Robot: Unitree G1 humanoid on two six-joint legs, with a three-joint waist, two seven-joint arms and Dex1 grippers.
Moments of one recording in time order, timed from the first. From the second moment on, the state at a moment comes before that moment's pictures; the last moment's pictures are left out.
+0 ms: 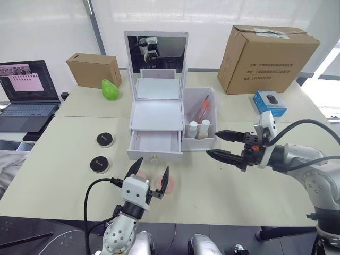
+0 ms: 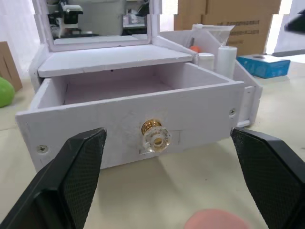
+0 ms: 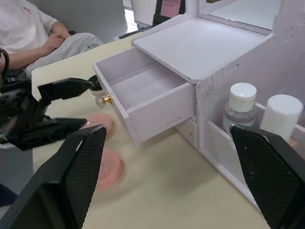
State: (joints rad) left arm 0.43 0.20 -0.22 -0.63 -0.09 -0.02 -0.20; right arm -0.29 -0.80 -0.18 -0.36 0.80 0.77 0.90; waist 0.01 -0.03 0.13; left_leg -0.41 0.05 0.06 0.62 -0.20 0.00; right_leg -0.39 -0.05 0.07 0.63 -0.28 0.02
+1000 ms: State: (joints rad) left arm 0.00 1.08 0.59 0.69 -0.51 0.02 -1.26; right arm 0.25 -0.86 -0.59 0.02 0.54 0.30 1.14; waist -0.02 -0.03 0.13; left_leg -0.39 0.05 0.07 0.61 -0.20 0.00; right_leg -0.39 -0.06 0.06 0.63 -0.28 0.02
